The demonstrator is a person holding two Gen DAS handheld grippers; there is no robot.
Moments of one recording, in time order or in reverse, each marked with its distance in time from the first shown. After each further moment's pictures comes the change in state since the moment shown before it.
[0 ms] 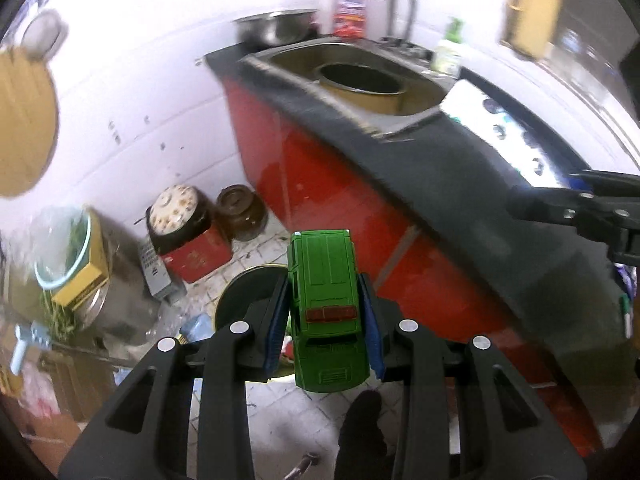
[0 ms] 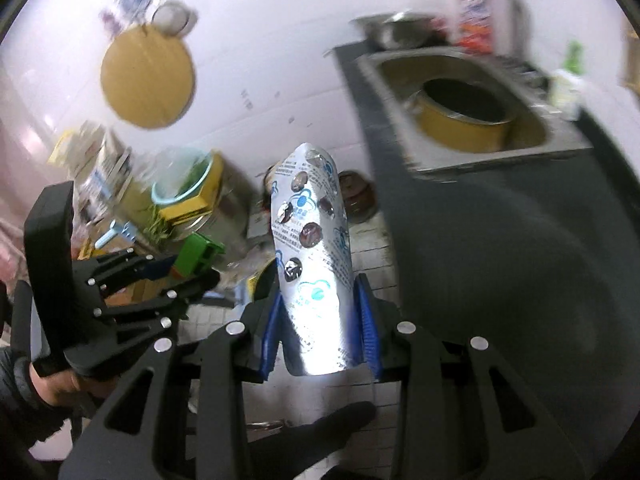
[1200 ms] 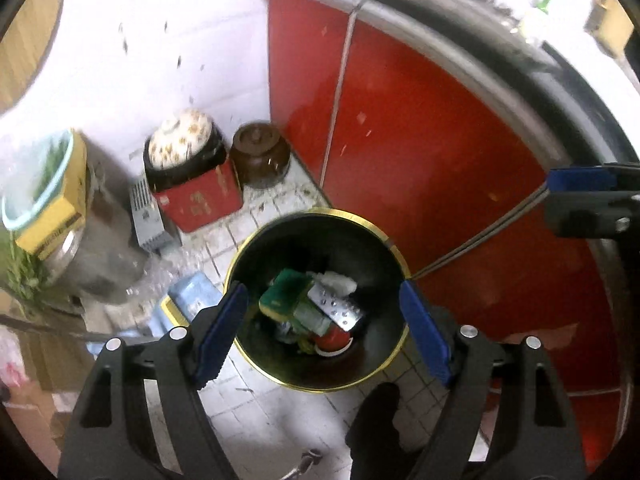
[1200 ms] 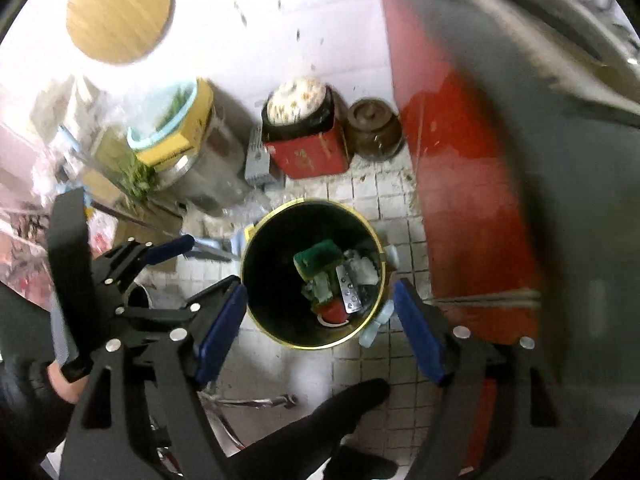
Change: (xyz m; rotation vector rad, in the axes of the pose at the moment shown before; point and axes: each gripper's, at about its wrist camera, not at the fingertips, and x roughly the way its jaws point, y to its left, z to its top) left arm 0.148 0.095 -0.053 -0.106 0.118 -0.001; right arm 0.175 0.005 0.016 0.012 0.222 0.007
